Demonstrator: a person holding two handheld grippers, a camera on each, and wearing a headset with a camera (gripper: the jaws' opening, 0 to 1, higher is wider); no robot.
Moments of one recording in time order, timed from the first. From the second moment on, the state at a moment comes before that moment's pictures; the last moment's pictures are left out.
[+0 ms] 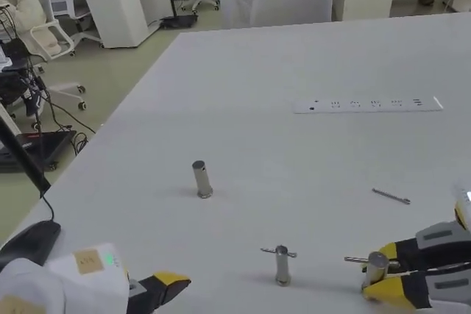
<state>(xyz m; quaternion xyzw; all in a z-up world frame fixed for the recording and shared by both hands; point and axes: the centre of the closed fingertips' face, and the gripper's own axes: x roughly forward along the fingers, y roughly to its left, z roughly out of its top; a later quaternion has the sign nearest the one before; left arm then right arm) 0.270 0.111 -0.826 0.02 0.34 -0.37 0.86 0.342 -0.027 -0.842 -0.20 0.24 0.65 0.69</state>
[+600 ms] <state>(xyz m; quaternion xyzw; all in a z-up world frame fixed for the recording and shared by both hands) 0.265 0.119 -0.837 0.03 0.37 -0.35 0.86 0.345 -0.027 -0.843 -0.21 0.23 0.68 0.67</state>
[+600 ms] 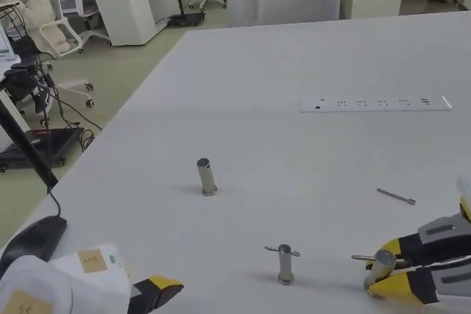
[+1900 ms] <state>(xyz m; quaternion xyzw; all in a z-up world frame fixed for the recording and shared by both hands) 0.265 0.119 -0.834 0.01 0.36 -0.35 0.86 0.348 -0.024 -0.826 -0.13 0.26 0.65 0.71</state>
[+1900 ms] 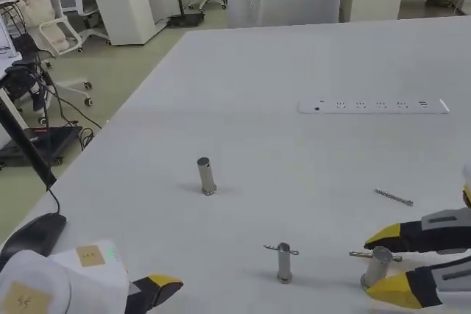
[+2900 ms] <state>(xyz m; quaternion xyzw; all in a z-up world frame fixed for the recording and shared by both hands) 0.287 0.127 -0.826 0.02 0.33 -0.35 0.88 0.312 -0.049 -0.782 -0.04 0.24 0.53 0.81</state>
